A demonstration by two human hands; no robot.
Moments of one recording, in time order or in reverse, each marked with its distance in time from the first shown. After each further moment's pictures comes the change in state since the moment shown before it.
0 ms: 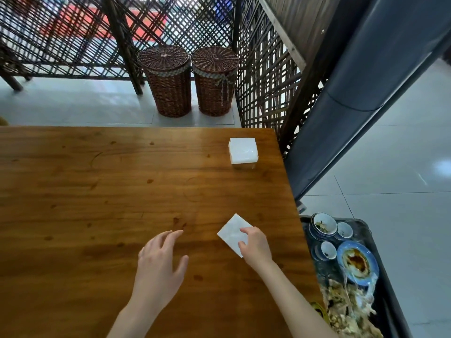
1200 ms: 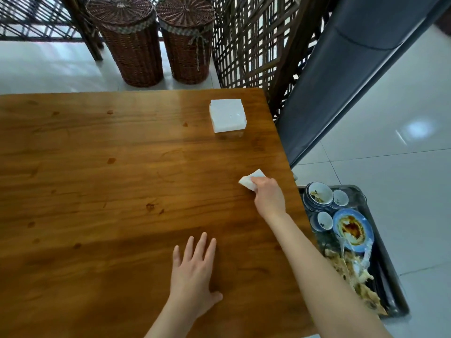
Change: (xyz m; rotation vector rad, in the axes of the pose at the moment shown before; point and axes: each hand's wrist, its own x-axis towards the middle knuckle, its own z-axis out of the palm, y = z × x) left_hand 0.018 0.008 0.140 0.362 -0.517 0.290; right_hand 0.083 0.036 -0.022 -0.279 0.269 -0.095
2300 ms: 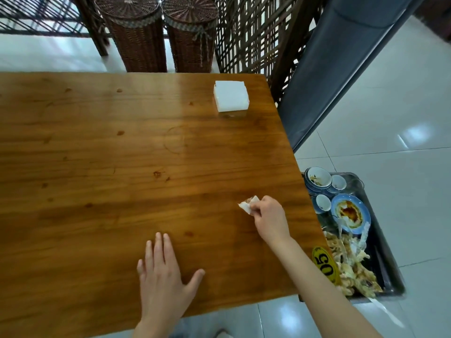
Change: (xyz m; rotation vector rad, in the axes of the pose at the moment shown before) left_hand -0.069 -0.034 0.080 -0.236 0.369 -0.368; right_hand -0.127 0.002 0.010 0.095 -0.048 -0.005
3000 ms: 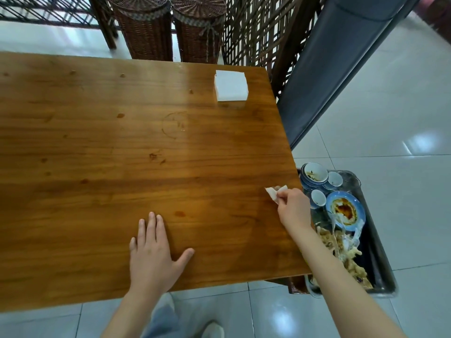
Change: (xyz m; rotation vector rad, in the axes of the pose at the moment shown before) left_hand -0.001 -0.003 0.008 0.081 0.019 0.031; right_hand -0.003 0.067 -0.027 0.003 0.111 0.139
